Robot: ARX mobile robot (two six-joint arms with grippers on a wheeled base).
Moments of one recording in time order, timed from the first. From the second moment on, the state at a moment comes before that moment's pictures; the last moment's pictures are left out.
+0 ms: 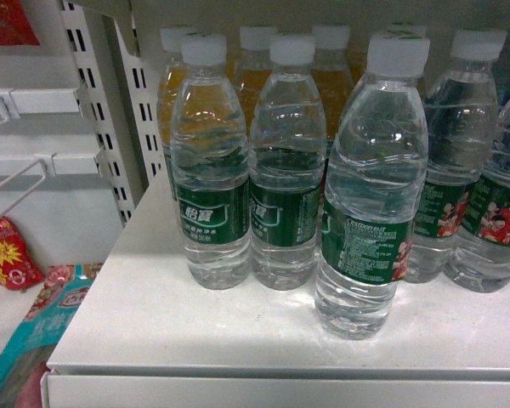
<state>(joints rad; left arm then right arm) 0.00 0.01 0.01 0.00 0.00 0.00 0.03 0.01 0.01 0.00 0.03 0.00</state>
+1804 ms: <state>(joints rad) 0.00 0.01 0.01 0.00 0.00 0.00 0.00 0.00 0.01 0.00 0.00 0.00</state>
